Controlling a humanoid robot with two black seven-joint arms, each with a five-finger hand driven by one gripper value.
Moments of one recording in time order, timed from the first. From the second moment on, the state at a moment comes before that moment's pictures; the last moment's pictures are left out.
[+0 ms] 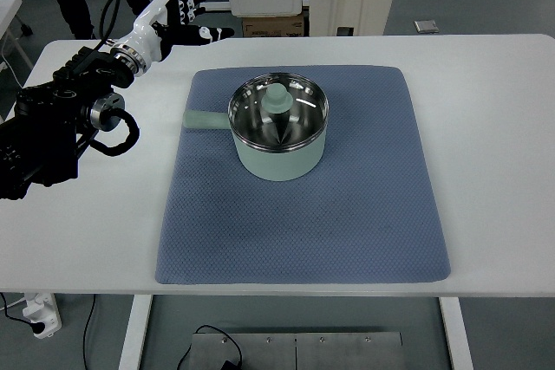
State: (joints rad) left arm -1.24 0.15 0.24 -0.37 -0.21 -0.17 -0.48; right arm -0.04 0.00 0.44 0.17 -0.38 -0.10 -0.04
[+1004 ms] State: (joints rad) left arm -1.17 0.18 0.15 -0.37 -0.11 -0.28 -0.44; right arm -0.04 0.00 0.44 0.17 -0.38 -0.10 -0.04
